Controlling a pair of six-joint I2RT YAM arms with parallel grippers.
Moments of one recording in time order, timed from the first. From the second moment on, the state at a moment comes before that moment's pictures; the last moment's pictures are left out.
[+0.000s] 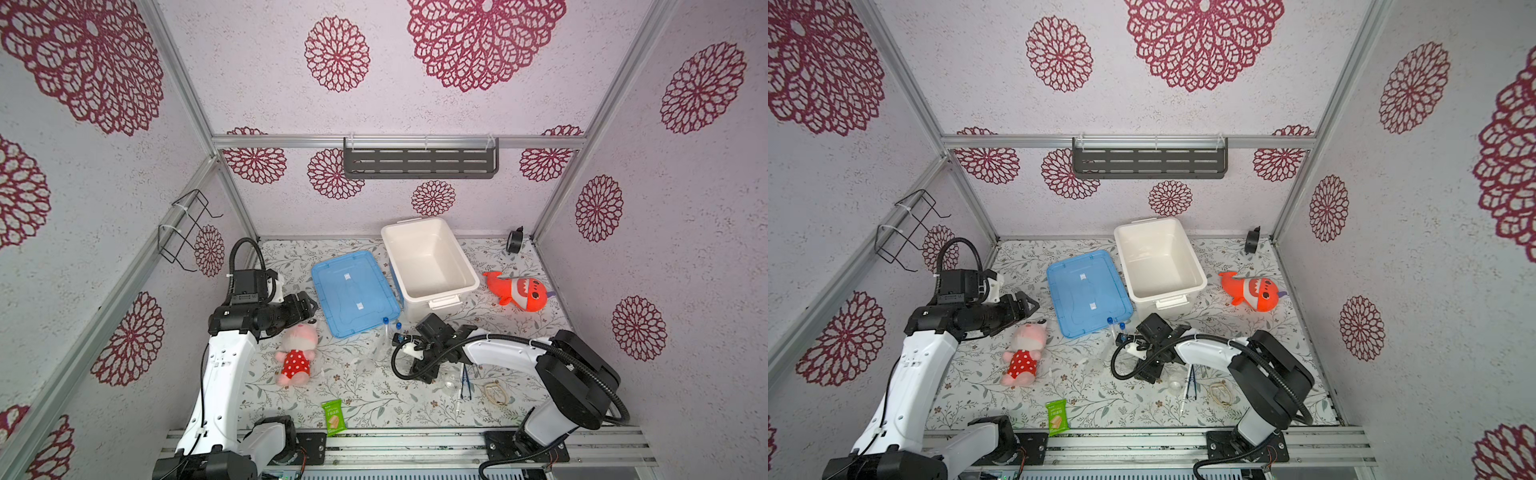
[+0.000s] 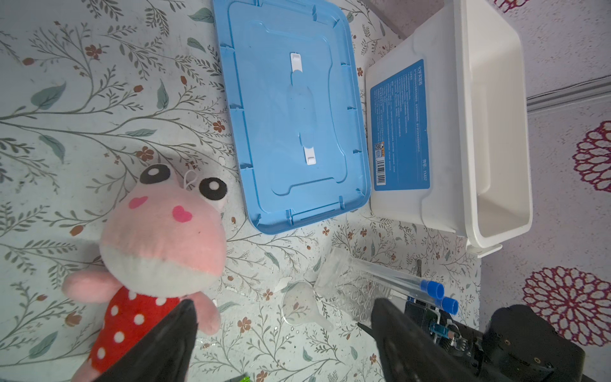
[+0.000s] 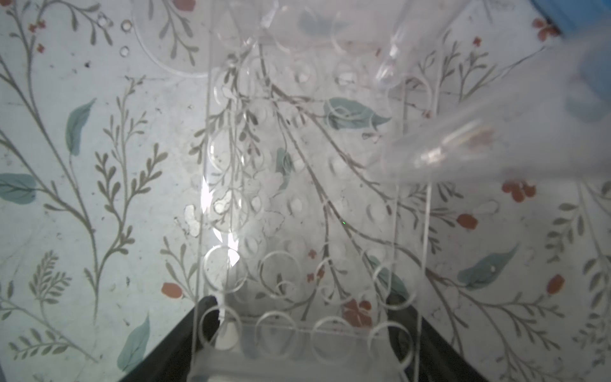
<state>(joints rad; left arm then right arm) 0.10 1.11 1.08 -0.95 0.38 -0.35 0.84 1.62 0.85 -0.38 -0.21 -0.37</state>
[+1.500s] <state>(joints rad) 0.11 1.07 1.06 -0.95 0.35 -0.37 0.99 1.84 1.11 -0.38 -0.23 -0.41</state>
